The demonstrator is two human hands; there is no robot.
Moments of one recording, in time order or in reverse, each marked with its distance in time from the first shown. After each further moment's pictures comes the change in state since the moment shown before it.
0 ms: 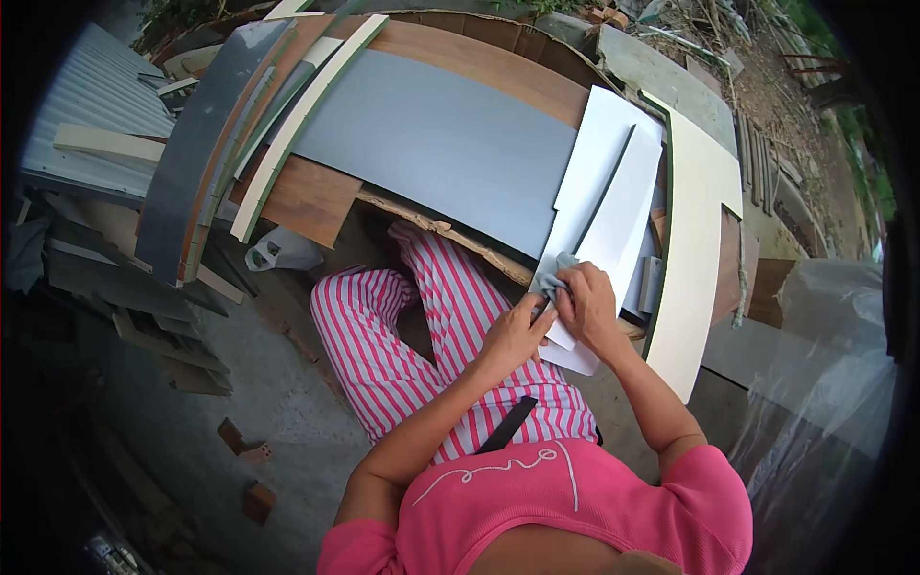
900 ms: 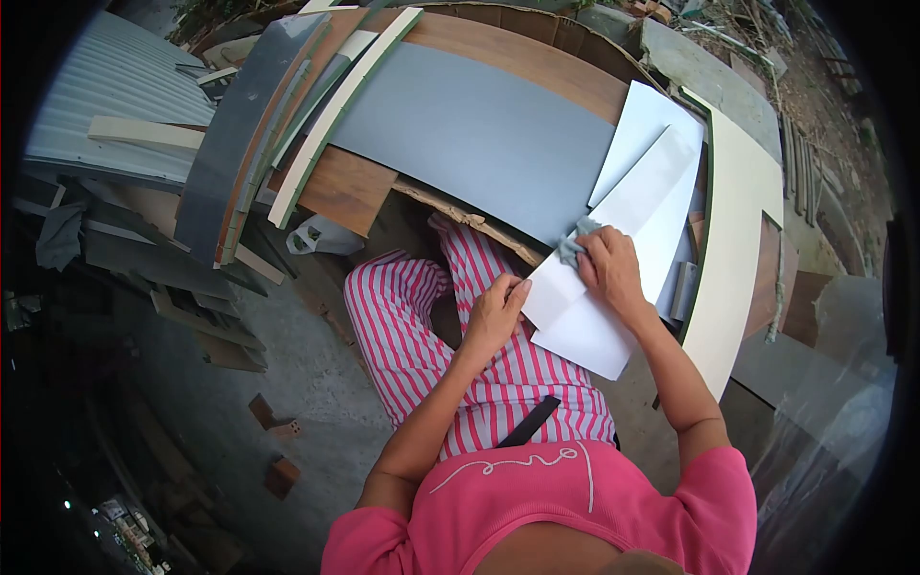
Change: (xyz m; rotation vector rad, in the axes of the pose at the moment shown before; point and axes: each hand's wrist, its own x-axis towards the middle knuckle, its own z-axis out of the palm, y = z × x) left_hand -0.004 -0.016 -0.045 0.008 0.350 0.020; right_hand 0.038 0.032 0.025 0.018 -0.005 -0.107
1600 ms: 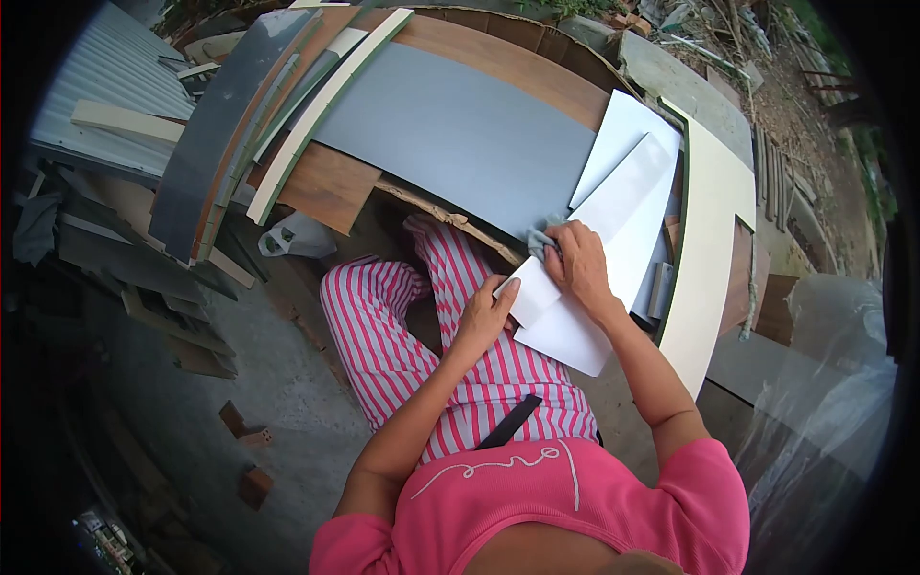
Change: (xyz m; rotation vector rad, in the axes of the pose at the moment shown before) left_hand 0.008 -0.025 0.014 -0.066 -0.021 0.013; right_hand 0.015 -0.018 0.008 0.011 0.027 0.034
